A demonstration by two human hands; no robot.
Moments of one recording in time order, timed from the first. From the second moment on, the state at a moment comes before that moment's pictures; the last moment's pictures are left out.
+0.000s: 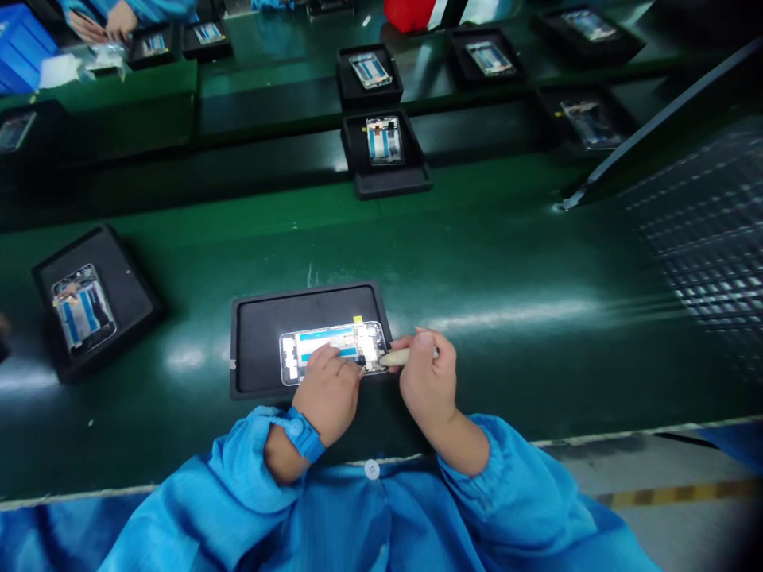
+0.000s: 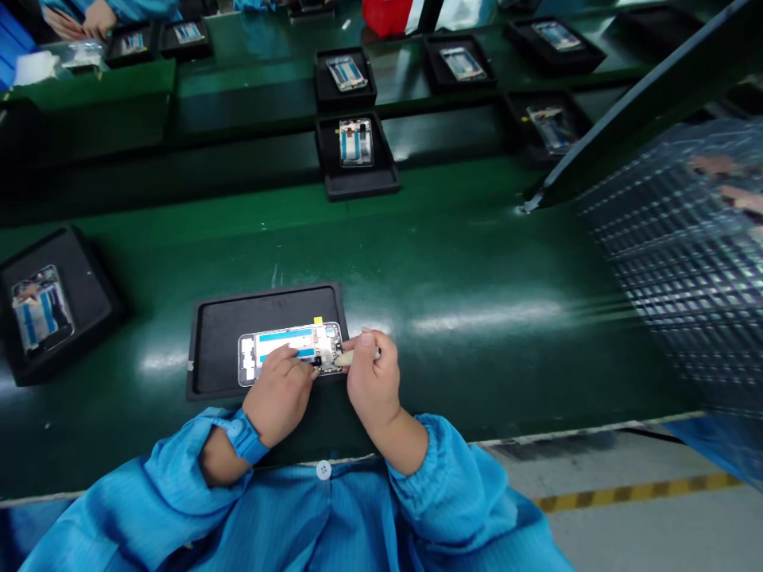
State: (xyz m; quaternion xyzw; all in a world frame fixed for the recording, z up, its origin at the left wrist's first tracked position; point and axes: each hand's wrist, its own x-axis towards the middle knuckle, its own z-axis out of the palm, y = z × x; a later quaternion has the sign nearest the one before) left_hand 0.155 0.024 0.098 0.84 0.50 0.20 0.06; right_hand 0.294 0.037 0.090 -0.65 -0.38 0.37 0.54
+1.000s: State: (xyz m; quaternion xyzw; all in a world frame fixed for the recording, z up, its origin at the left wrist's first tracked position) left_hand 0.137 0.064 0.104 0.81 0.56 0.08 0.16; right_hand 0.297 0.046 0.095 -0.67 -0.40 0.43 0.45
